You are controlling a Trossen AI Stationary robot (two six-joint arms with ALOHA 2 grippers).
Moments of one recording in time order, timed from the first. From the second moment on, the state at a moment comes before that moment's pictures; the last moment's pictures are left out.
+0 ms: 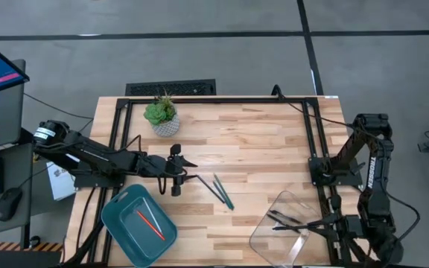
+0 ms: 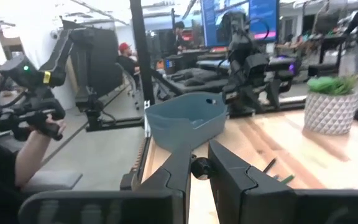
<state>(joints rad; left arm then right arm) -0.21 1.25 0.52 0.32 -0.29 -0.02 1.56 1.34 0.76 -0.05 1.57 0.67</state>
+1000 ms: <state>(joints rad) -0.21 1.25 0.52 0.32 -0.29 -0.01 1.40 1.35 0.75 -0.34 1.24 1.05</state>
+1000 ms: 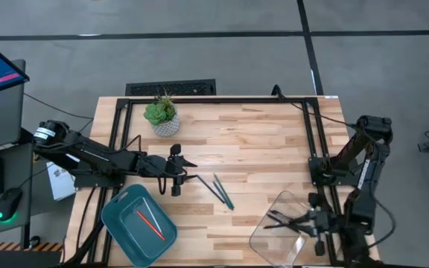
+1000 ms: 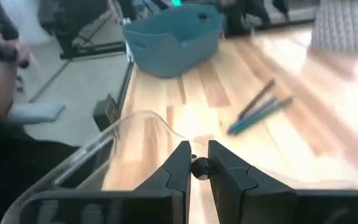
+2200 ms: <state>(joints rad) -0.21 1.25 0.52 0.30 -0.28 -0.03 1.37 1.41 0.76 -0.67 1.15 1.57</state>
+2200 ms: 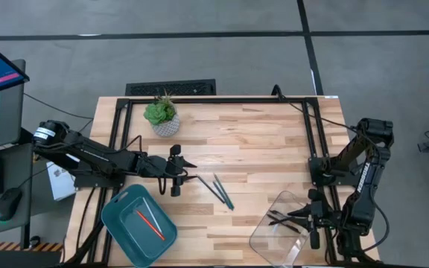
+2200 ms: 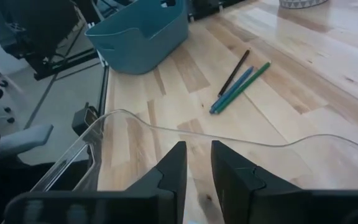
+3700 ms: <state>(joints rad) -0.21 1.25 0.52 0.30 -0.28 -0.01 0.85 1.33 0.80 -0.40 1.12 1.06</state>
